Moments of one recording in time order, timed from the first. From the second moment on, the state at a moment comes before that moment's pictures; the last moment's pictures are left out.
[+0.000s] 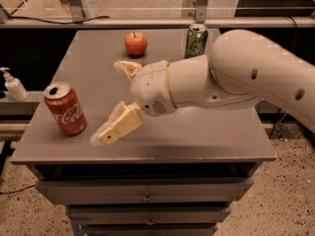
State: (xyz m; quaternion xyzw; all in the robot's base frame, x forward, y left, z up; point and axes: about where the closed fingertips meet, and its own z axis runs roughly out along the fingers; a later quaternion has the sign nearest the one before) arm 0.445 0.104 0.931 -0.58 0.58 0.34 0.46
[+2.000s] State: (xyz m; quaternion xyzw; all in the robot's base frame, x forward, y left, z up) arm 0.493 0.205 0.864 -0.52 0.58 0.42 0.47
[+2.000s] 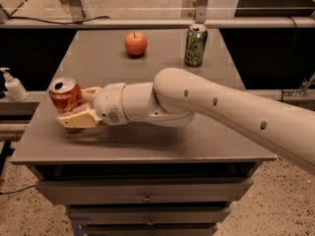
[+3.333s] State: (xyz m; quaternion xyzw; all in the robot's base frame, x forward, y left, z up) arm 0.528 0.103 0.929 -0.64 0.62 0.25 0.38
